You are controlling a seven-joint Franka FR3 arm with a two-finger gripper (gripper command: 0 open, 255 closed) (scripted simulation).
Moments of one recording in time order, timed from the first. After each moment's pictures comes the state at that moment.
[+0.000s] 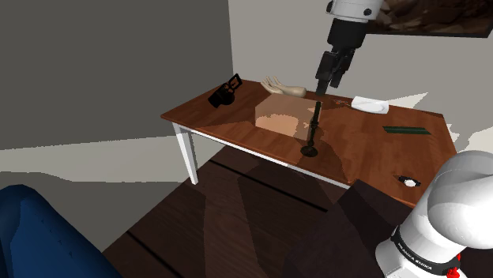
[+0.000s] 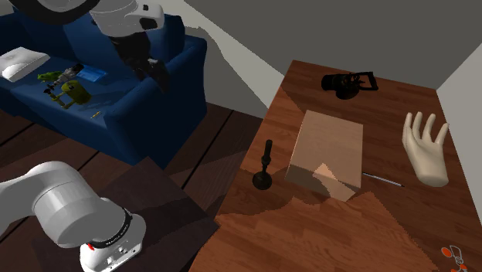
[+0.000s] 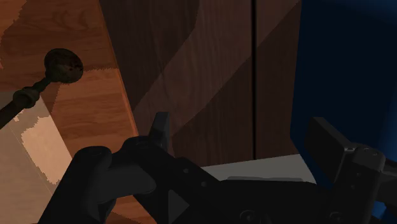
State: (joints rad) arm 0.02 -0.75 0.03 -2.26 0.09 1.61 -0.10
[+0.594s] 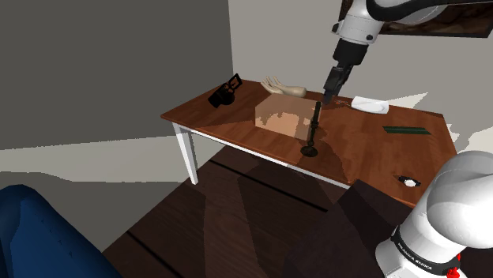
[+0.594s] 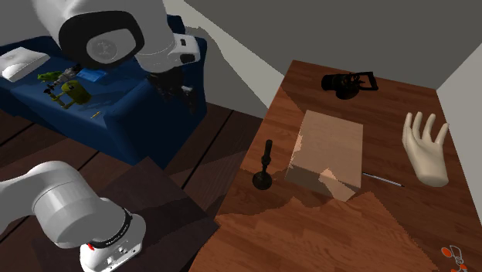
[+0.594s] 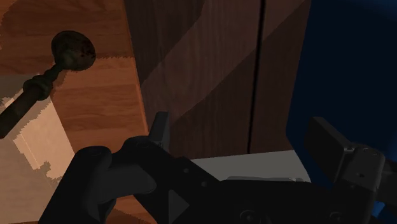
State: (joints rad) arm 0.01 -0.74 -0.14 -2.39 0.04 1.79 -0.33
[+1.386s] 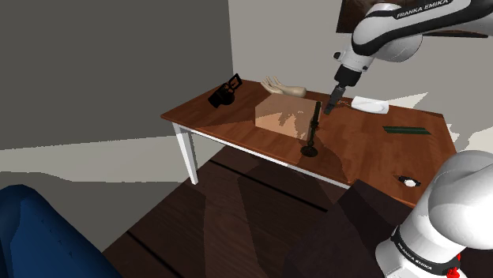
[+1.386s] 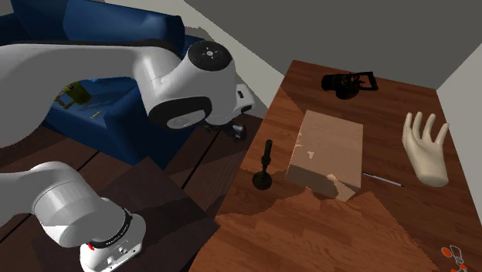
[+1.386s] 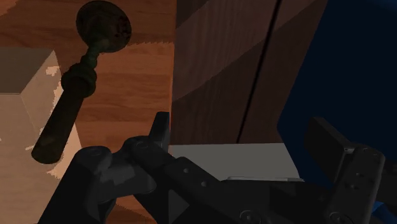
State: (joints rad) arm 0.04 -0.51 -0.47 -2.44 0.06 2.09 -0.77
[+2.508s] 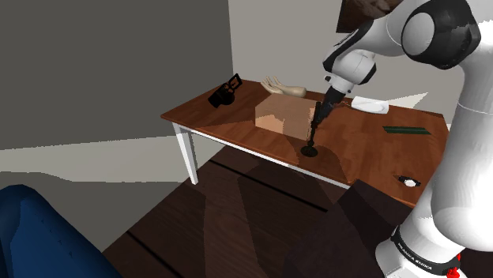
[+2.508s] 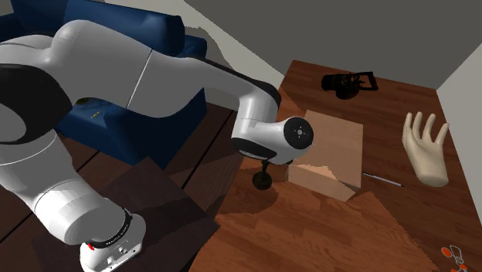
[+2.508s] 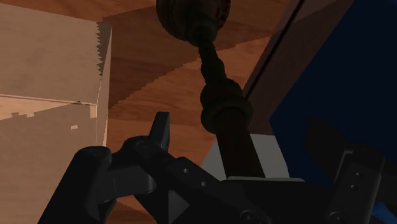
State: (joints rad) arm 0.12 0.22 -0.78 -2.10 0.71 2.14 -1.60
